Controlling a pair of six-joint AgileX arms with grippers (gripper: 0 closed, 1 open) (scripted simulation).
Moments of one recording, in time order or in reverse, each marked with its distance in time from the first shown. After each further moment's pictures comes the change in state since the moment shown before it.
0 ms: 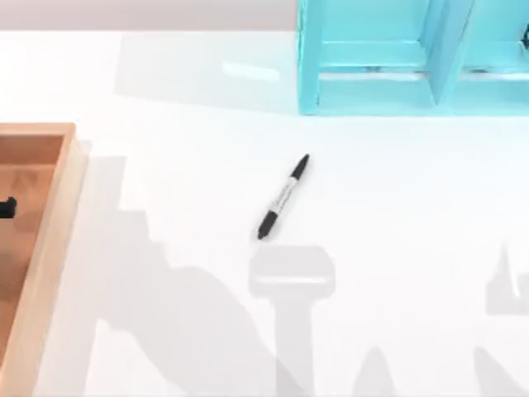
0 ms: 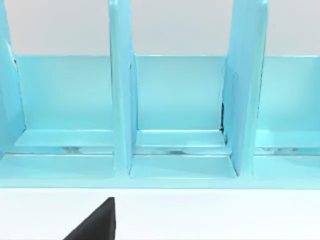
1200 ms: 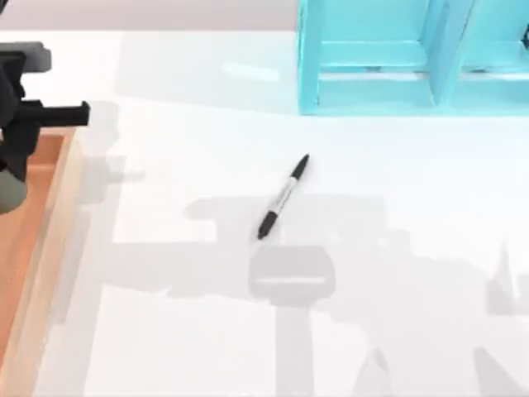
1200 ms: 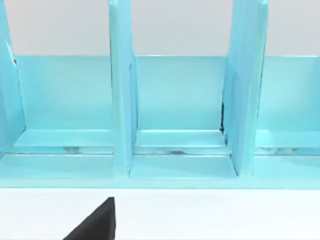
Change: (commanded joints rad) left arm -0.303 -0.050 0.386 -0.407 -0.006 -0.342; right arm 0.000 0.000 0.000 0.000 0.000 0.000
